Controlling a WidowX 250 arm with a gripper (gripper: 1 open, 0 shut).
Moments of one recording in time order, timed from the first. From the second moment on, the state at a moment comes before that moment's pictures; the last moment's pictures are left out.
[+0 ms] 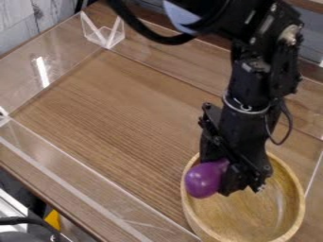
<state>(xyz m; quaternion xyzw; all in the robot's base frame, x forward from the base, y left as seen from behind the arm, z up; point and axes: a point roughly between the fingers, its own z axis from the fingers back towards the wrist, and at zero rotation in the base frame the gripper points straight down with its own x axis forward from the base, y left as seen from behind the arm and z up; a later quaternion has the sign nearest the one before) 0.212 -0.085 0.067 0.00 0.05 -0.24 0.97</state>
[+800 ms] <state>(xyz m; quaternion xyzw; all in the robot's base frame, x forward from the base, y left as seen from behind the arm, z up) 0.222 -0.078 0.097 0.01 0.02 -0.23 0.97</state>
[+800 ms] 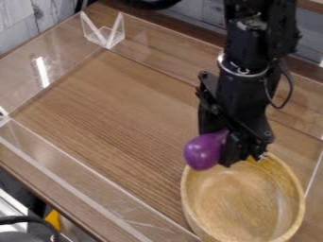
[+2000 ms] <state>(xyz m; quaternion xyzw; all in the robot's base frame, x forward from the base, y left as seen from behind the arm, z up) 0.226 -0.081 0.097 0.01 0.00 -0.22 0.98</state>
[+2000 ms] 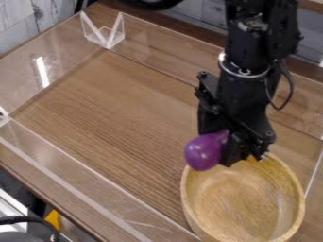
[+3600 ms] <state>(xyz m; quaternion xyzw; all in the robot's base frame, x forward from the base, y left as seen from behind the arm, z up) 0.228 -0.083 0.093 0.01 -0.01 -0.22 0.98</state>
